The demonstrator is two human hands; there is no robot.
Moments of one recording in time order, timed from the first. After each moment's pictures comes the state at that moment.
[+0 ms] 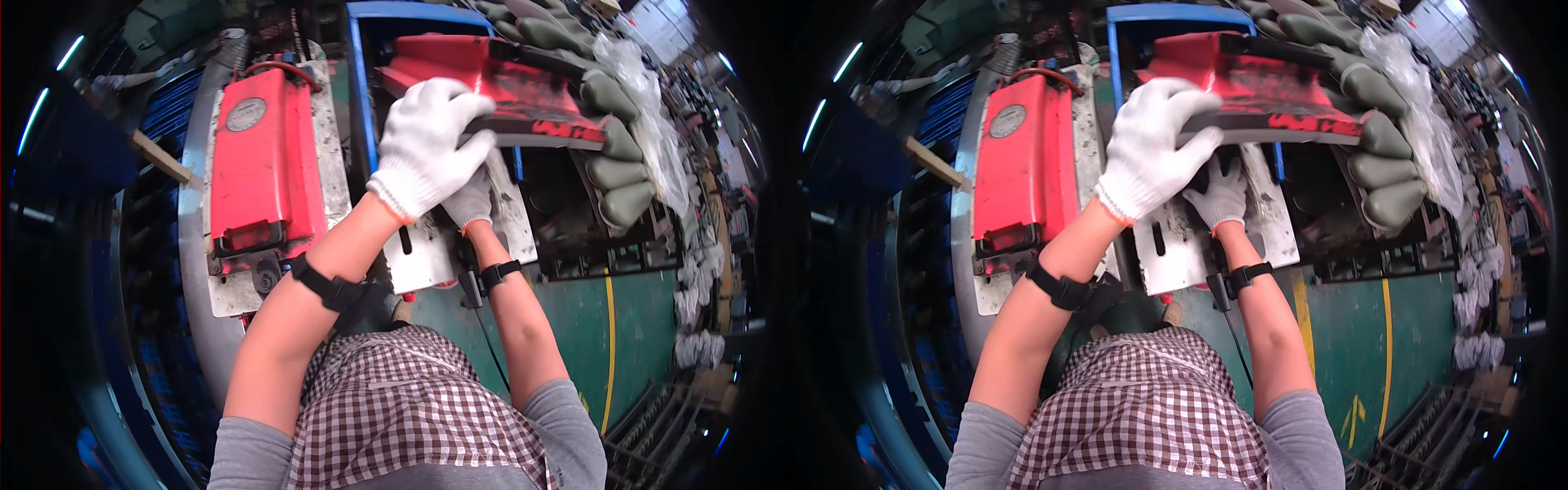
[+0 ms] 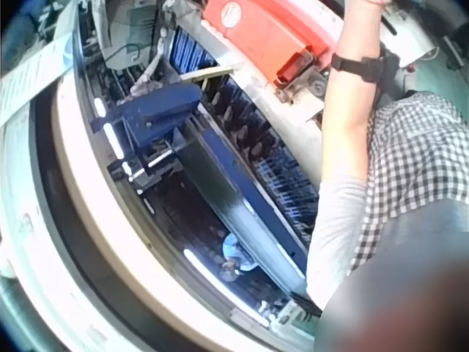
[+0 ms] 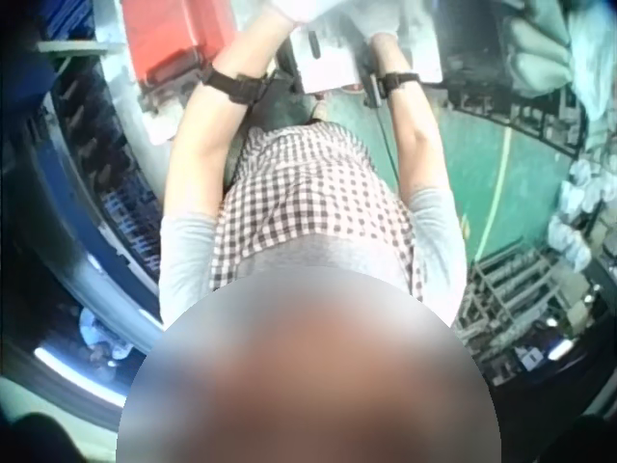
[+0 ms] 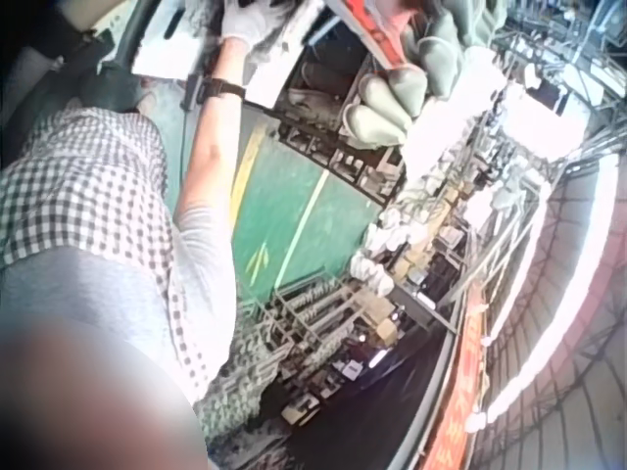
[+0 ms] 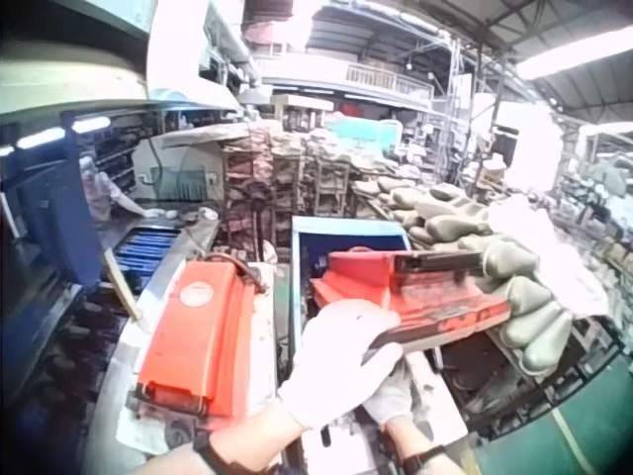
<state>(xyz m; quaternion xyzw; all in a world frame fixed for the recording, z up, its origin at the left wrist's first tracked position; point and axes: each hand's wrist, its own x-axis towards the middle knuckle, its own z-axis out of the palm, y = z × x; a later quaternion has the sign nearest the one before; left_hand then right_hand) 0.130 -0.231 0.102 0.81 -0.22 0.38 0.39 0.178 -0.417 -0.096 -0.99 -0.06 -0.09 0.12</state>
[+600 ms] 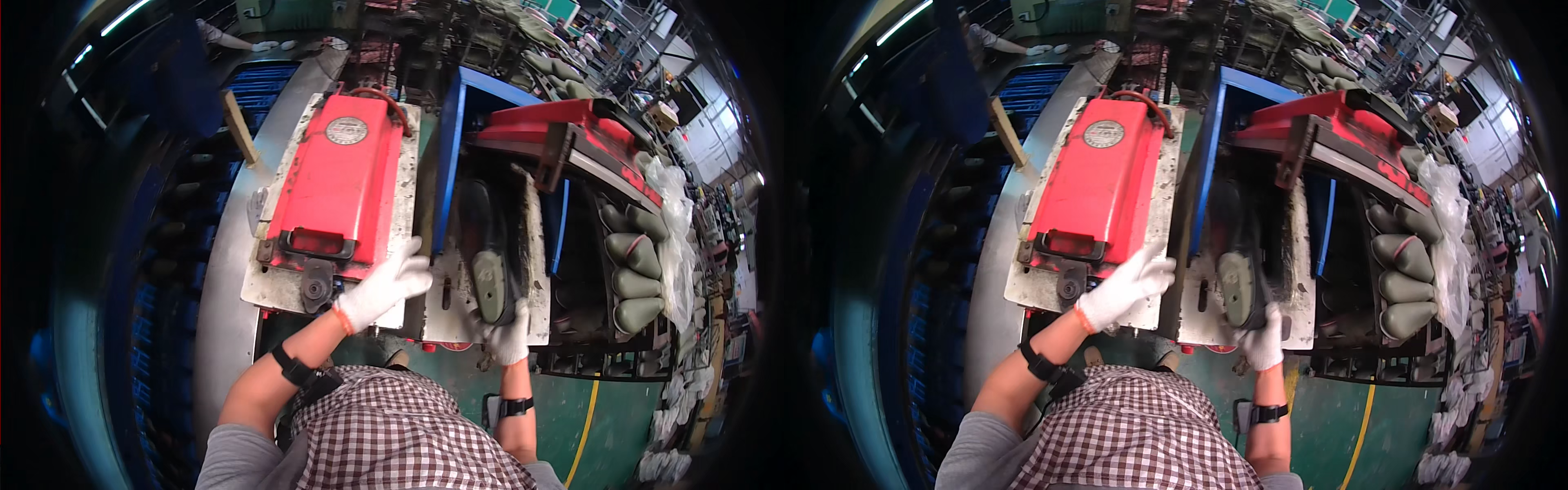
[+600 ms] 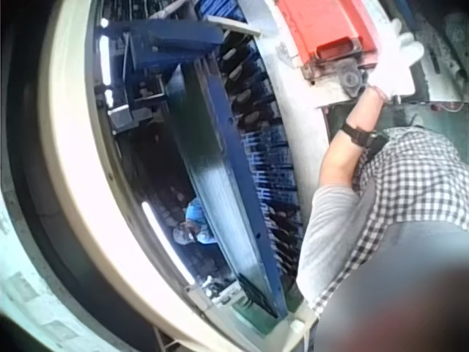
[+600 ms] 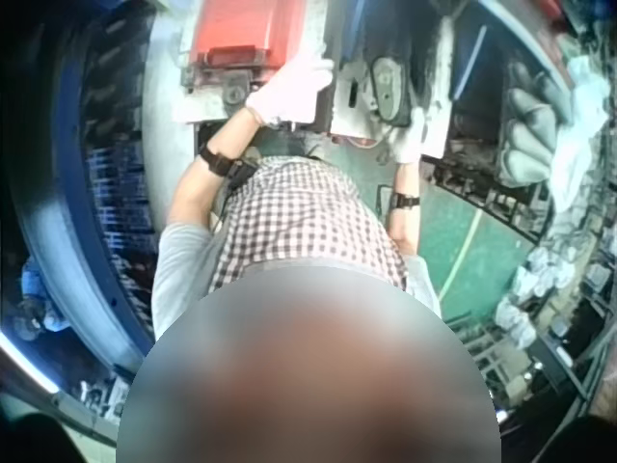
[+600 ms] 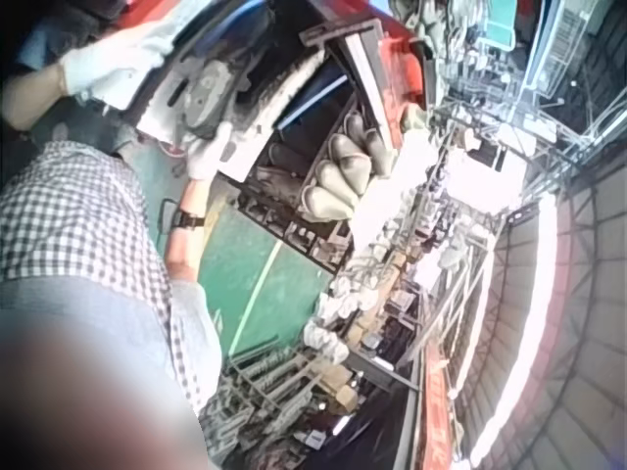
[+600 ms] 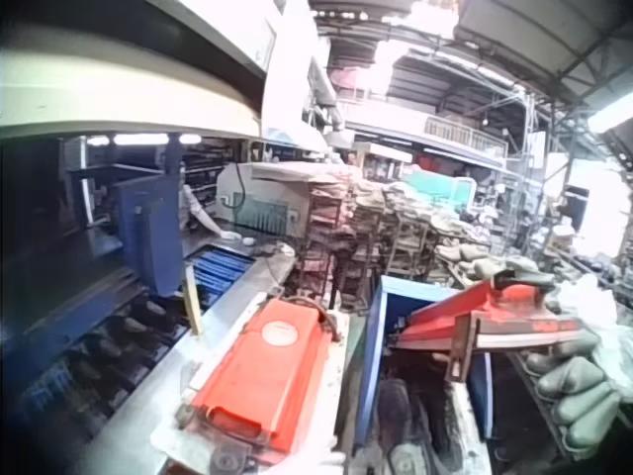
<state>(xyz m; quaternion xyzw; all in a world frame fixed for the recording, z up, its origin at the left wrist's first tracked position) -0.006 -0.119 0.012 0.57 0.04 -0.14 0.80 0.049 -0.427 -0.058 -0.43 0.12 0.20 0.87</state>
